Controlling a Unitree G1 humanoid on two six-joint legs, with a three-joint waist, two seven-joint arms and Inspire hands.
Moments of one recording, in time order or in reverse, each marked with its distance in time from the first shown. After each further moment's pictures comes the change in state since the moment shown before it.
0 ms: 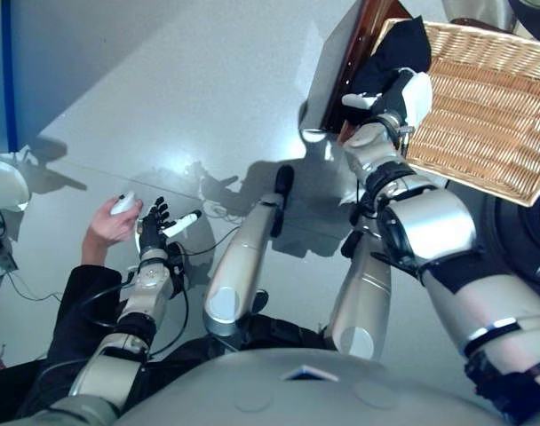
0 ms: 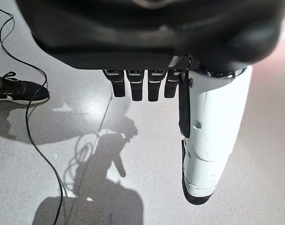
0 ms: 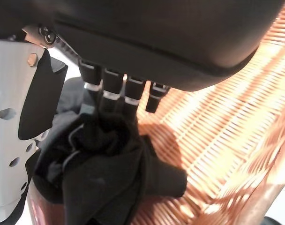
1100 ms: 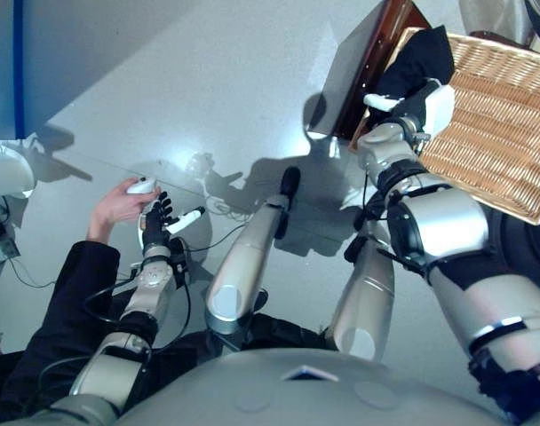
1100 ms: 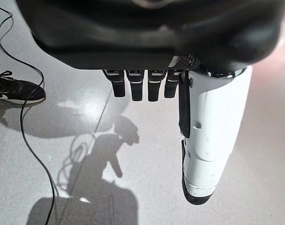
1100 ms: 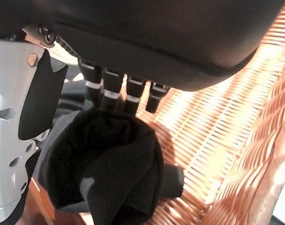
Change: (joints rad) left arm -0.001 0.001 -0.010 -0.017 -0.001 -0.018 0.000; right arm -0.005 -0.071 -0.079 0.018 0.104 0.021 -0.026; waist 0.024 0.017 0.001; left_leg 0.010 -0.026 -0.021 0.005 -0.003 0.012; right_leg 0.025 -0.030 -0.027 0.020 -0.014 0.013
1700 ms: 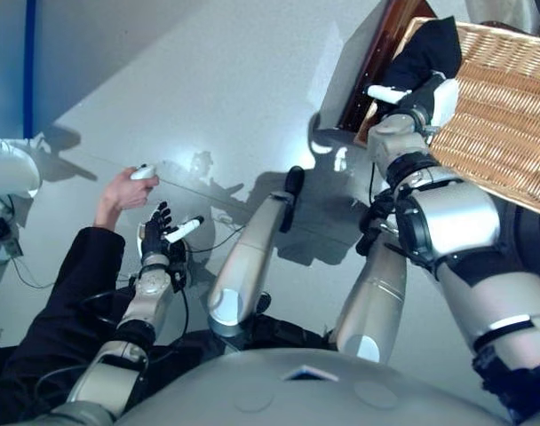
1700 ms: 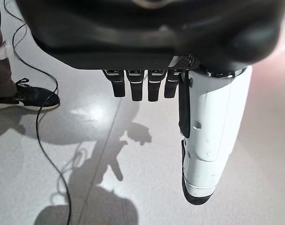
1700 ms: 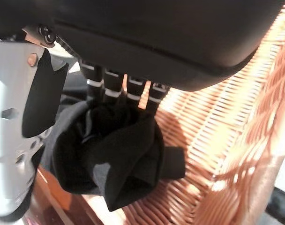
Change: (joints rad) left arm 0.048 0.014 0.006 -0.019 0.001 0.023 -0.010; right arm -0.029 -0.030 0.013 0.008 0.055 -0.017 0.111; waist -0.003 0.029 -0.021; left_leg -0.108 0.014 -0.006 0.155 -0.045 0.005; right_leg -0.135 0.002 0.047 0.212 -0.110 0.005
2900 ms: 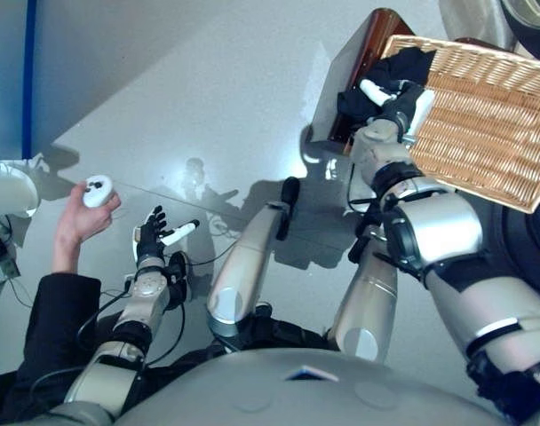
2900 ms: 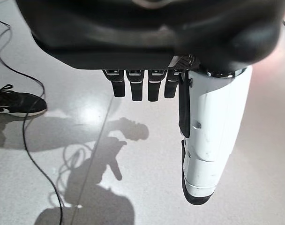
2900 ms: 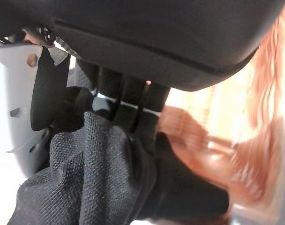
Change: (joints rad) left arm -0.007 0.004 0.011 0.041 0.020 0.002 -0.001; right arm 0.063 0.096 -0.023 -0.124 0.244 -0.158 0.015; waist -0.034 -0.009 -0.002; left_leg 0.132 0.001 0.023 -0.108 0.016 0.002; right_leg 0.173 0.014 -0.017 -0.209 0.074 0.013
